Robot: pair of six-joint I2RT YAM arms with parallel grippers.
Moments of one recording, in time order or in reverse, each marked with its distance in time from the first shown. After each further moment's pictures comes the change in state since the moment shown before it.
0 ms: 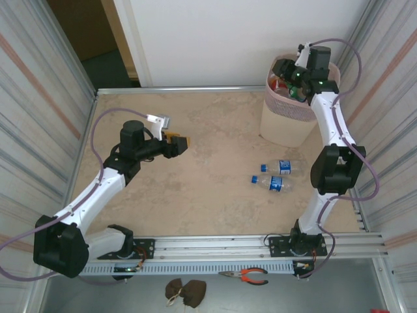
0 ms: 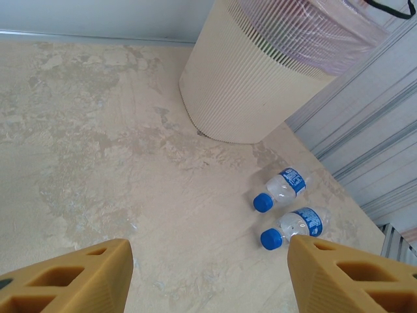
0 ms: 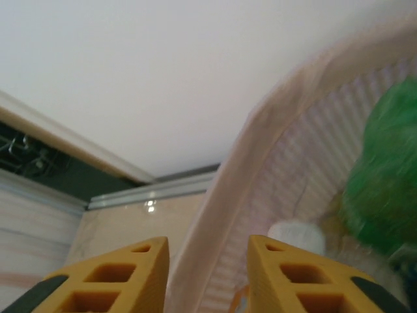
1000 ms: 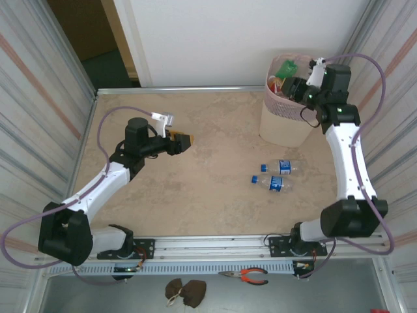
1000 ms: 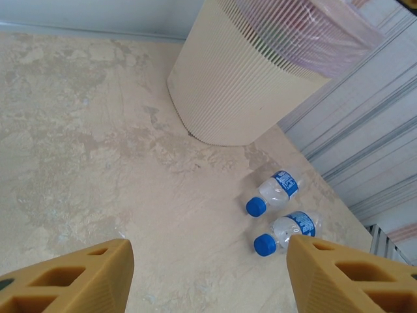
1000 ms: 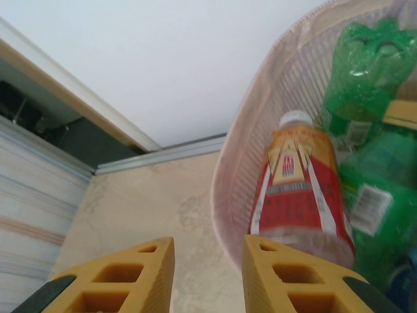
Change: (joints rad) left arm 0.000 0.103 0.016 0.087 0.050 -0.034; right arm -0.011 -0.479 -0.312 -0.160 0.026 -0.097
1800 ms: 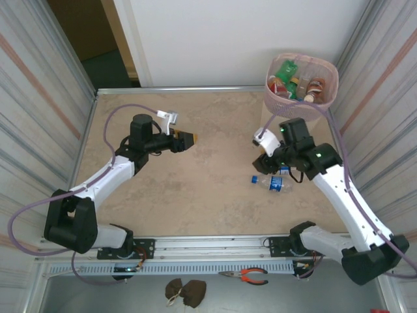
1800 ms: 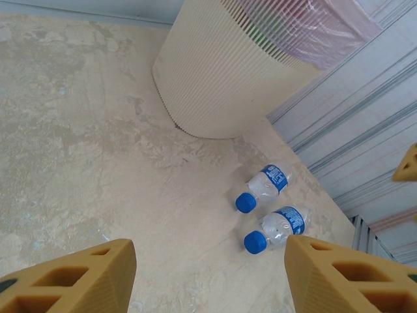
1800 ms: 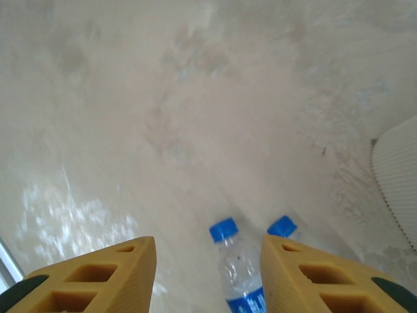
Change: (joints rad) left arm 0.000 0.093 0.039 0.036 0.070 -0.016; right arm 0.470 -0.307 -0.367 -0.452 0.215 -0.805
